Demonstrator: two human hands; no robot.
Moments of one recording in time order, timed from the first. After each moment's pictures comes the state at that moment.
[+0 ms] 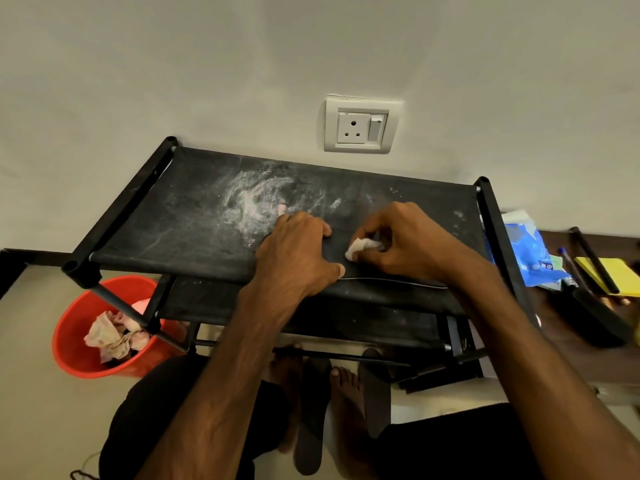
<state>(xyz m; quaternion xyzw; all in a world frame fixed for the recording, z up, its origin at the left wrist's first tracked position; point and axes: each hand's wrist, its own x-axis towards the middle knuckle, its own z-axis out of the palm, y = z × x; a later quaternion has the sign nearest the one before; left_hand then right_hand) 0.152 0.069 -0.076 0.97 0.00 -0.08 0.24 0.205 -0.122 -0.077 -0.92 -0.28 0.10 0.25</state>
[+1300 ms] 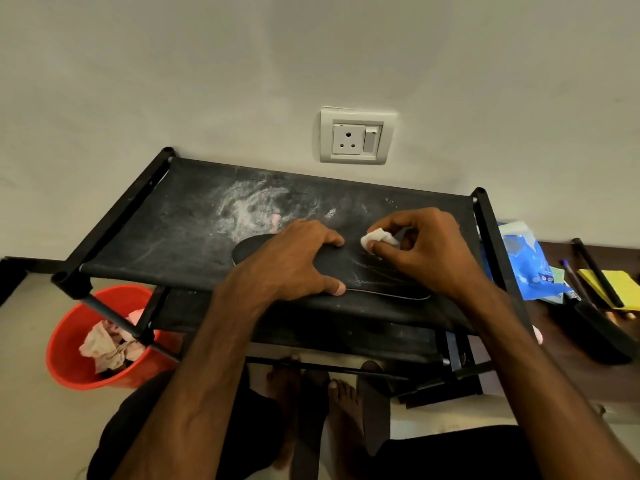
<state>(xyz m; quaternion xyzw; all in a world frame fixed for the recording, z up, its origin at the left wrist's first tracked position) 0.173 0.082 -0.082 0.95 -0.15 -0.12 0.24 0.201 -0.148 -0.087 -0.91 -0.19 -0.04 0.35</state>
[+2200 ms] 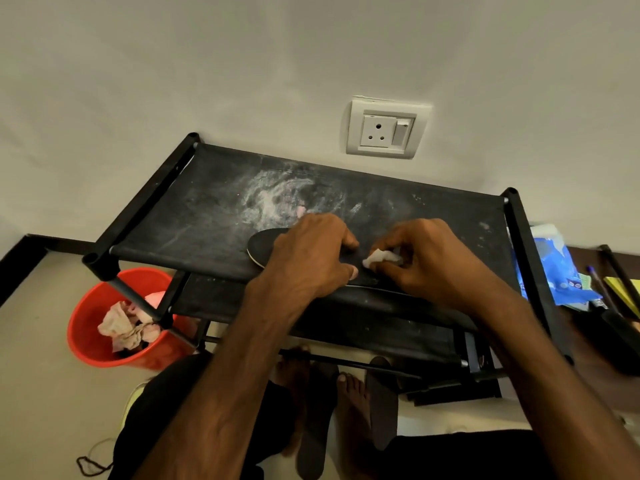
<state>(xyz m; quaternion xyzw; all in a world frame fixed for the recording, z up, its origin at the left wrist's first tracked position) 0.156 0.080 -0.069 0.97 -0.05 -0.07 0.24 0.190 -0.118 -0.084 -0.94 -0.27 0.05 0.22</state>
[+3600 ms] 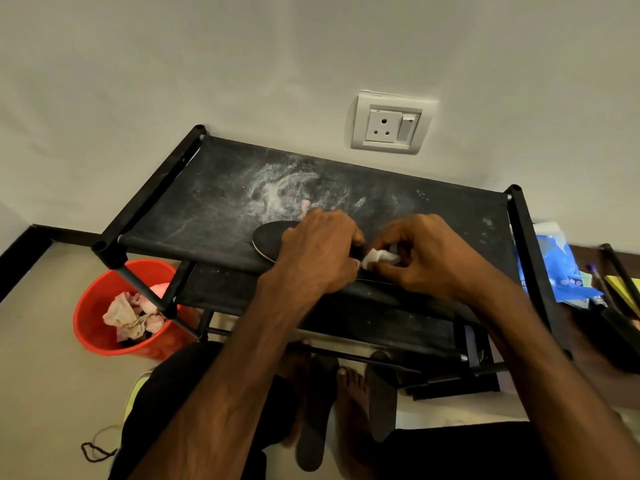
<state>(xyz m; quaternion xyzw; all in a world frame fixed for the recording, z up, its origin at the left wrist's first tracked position) 0.149 0.071 -0.065 0.97 -0.05 -0.09 0.21 0.190 -0.117 -0.081 -0.92 -0.31 0.09 0.24</state>
